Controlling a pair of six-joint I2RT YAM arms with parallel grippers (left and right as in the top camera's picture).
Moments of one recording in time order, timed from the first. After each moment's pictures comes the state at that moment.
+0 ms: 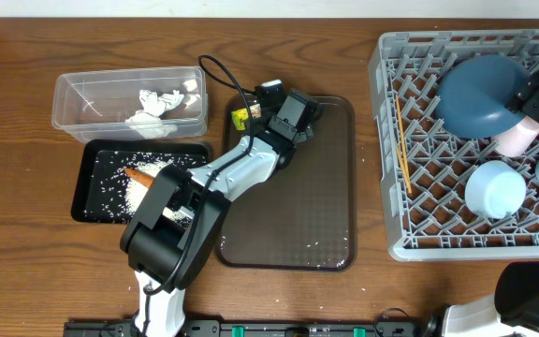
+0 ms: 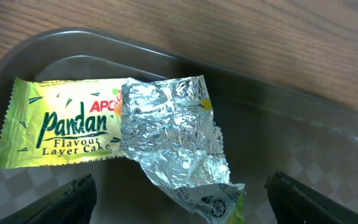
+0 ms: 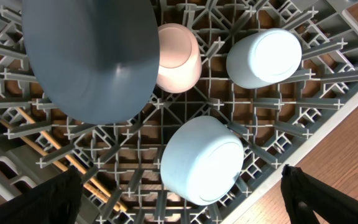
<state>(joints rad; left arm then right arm) -0.59 2.01 1.28 -0.19 -0.38 -0.74 -0.33 1.70 1.85 -1.35 0.17 0.41</state>
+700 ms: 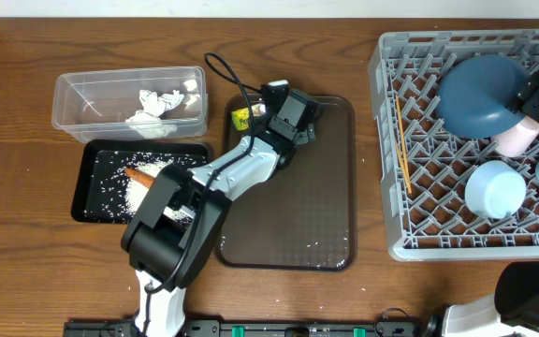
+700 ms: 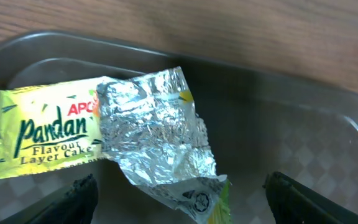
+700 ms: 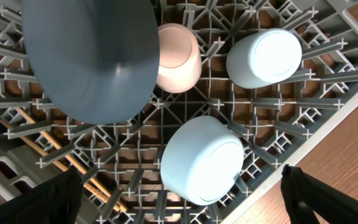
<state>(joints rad) -0.59 2.02 1.28 -0.17 -0.33 -0.65 -0.33 1.70 1.85 -1.35 0.17 0.41</state>
